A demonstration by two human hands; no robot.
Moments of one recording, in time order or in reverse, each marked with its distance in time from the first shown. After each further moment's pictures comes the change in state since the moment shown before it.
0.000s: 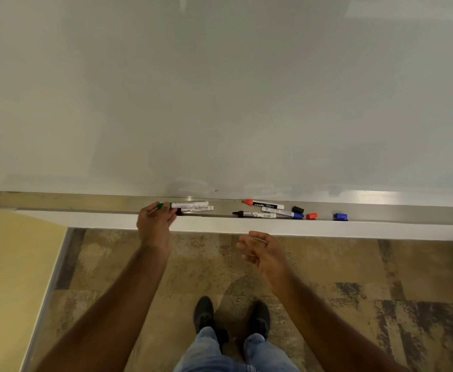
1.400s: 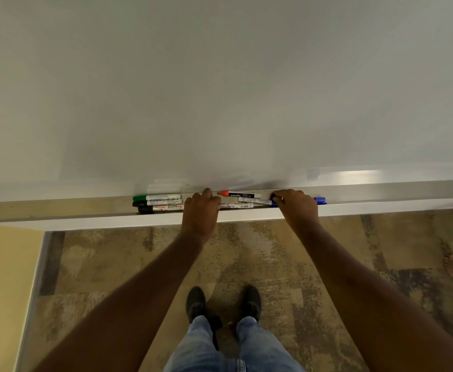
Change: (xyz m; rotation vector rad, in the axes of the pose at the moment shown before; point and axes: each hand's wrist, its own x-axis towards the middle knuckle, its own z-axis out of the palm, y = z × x) left_hand -0.047 -0.078 0.113 1.716 -0.541 1.111; right_hand 0.082 -0.091 -0.115 -1.650 0.390 -0.363
